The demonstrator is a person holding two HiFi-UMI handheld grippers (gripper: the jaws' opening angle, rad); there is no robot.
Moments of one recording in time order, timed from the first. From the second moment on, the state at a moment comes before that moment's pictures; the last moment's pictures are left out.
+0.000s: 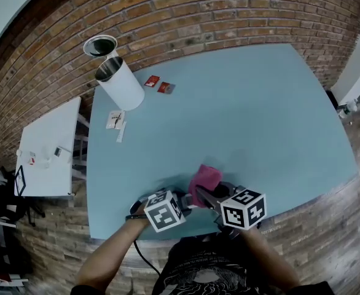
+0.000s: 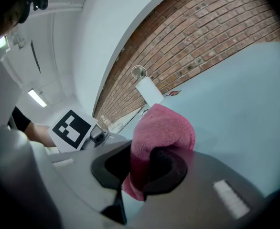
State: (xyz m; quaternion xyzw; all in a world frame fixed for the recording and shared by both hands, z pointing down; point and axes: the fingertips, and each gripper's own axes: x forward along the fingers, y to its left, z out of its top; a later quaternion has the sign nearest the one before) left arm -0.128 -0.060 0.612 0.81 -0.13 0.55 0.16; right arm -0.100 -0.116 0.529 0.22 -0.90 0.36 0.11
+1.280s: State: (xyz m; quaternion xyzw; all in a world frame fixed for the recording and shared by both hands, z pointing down) left arm -0.132 -0.064 0.615 0.78 -0.13 0.58 0.19; right arm -0.033 -0.140 0.536 0.25 -0.89 0.37 0.10
